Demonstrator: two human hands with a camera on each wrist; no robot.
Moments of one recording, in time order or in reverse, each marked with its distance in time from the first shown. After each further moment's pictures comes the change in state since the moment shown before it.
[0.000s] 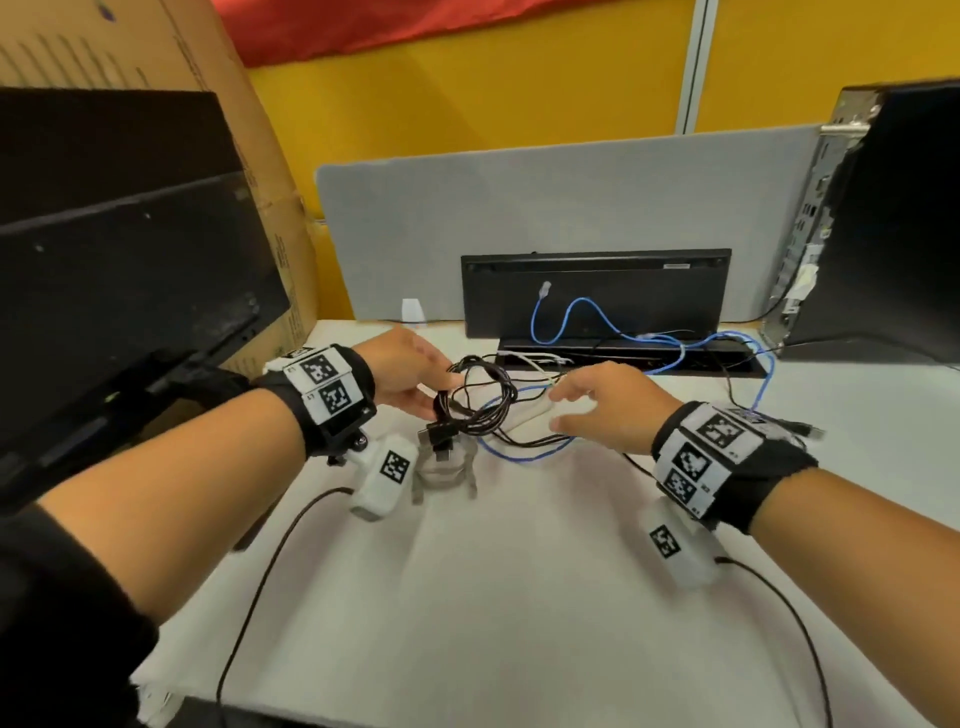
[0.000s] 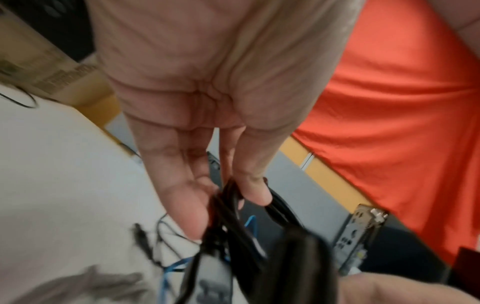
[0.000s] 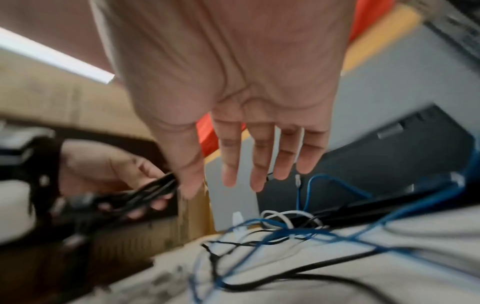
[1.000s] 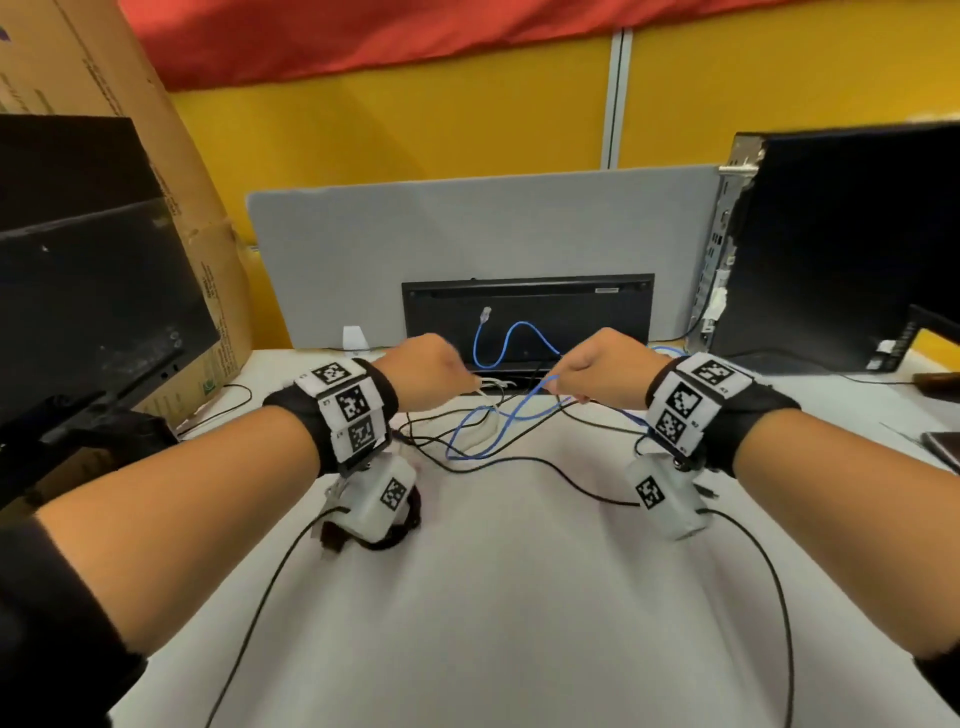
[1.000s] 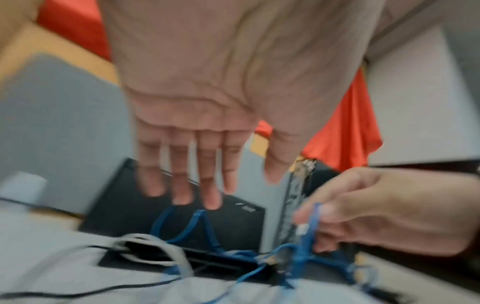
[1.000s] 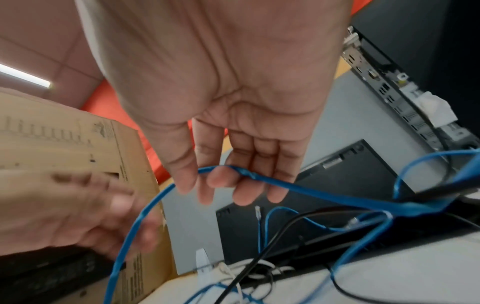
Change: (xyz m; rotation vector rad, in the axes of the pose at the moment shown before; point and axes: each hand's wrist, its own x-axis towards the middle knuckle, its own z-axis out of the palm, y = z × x) left_hand 0.016 0.052 0.058 0.693 0.103 0.359; right_hand 0.008 0.031 -0.067 0.164 0.079 0.067
